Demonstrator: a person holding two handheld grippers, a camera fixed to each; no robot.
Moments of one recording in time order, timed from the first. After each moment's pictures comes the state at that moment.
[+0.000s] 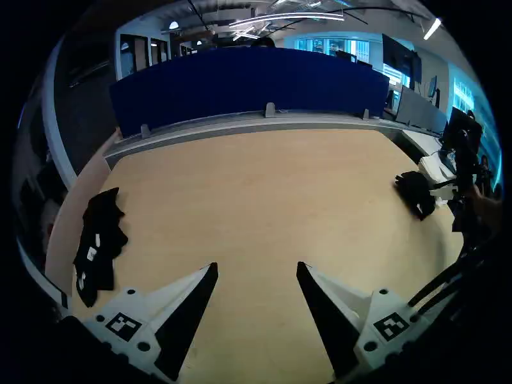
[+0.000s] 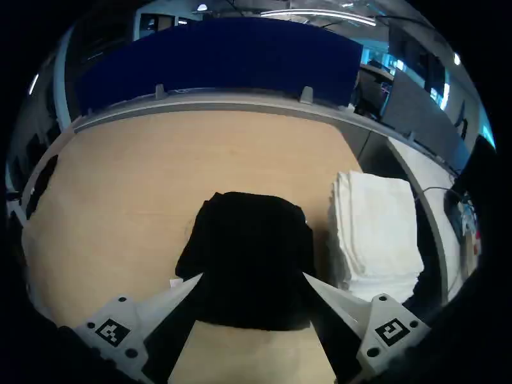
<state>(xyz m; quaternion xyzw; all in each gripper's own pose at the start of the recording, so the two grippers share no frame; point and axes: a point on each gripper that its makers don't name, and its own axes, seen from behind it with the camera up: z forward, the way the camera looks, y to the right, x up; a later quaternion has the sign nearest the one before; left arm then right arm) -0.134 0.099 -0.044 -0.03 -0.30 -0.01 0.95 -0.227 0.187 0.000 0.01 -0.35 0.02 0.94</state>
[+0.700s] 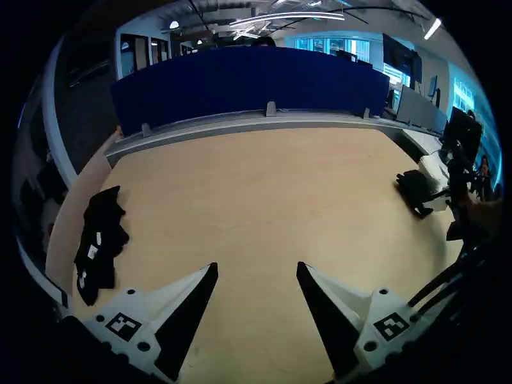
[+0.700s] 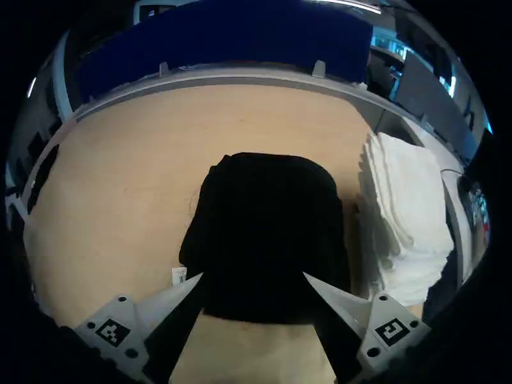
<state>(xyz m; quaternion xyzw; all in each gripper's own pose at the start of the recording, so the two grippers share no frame) -0.137 0.096 -0.046 -0.03 -0.31 -0.01 0.95 -0.279 0.164 -0.003 0.03 -0.39 0.03 0.92</state>
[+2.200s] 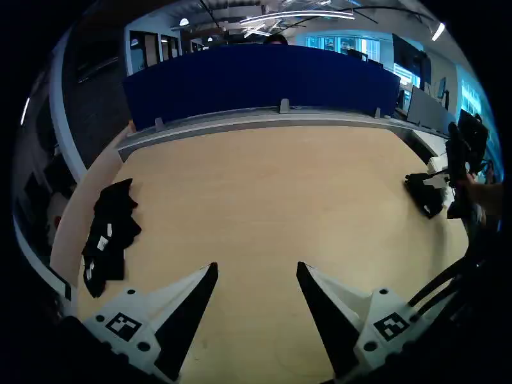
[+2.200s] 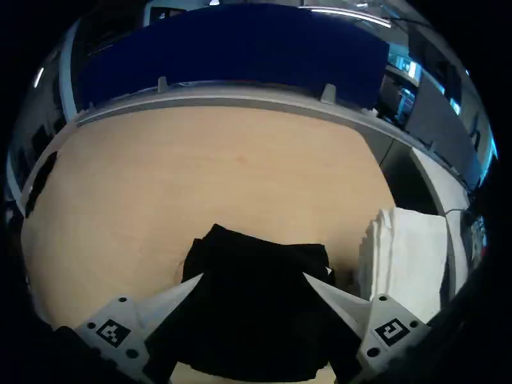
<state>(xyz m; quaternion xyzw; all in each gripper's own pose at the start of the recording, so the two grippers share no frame) -0.143 0.076 -0.056 0.00 -0.31 -0.01 0.95 -0.234 0.182 0.080 0.04 -0.35 0.01 0.94</state>
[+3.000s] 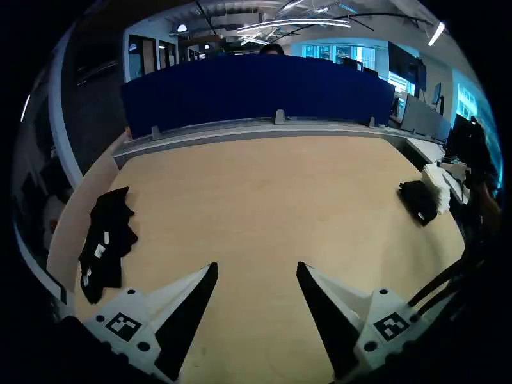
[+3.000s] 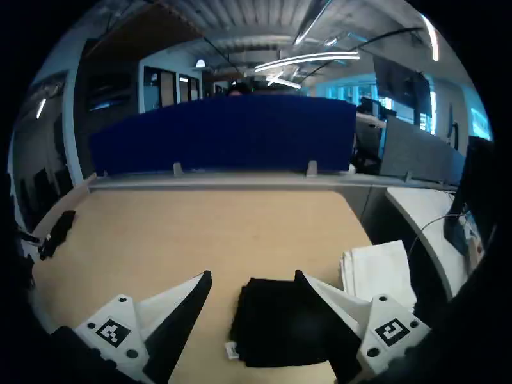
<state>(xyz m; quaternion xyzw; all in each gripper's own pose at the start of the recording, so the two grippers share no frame) -0.133 0.079 -0.053 -0.01 -0.29 -0.02 0.96 -0.094 0.143 0.024 0.01 -0.16 0.07 0.98</state>
